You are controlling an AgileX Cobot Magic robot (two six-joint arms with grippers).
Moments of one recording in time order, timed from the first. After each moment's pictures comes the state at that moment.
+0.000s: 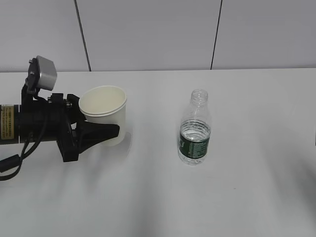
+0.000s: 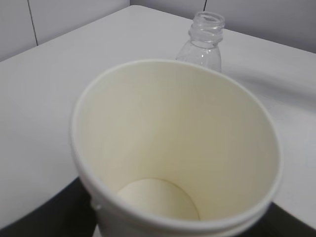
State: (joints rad) left arm -0.14 1.75 -0.69 1.28 -1.01 -0.65; right arm 0.05 0.79 -0.23 0.05 -0.04 -0.20
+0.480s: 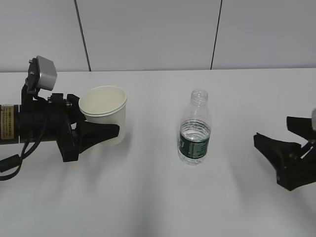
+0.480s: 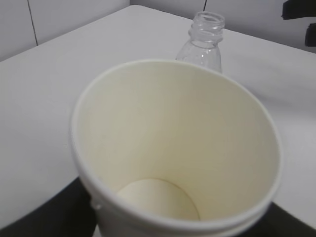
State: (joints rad) left arm -0.14 1.75 -0.69 1.28 -1.01 -0.65; right arm 0.21 1.12 -0.23 -0.25 -0.43 0.04
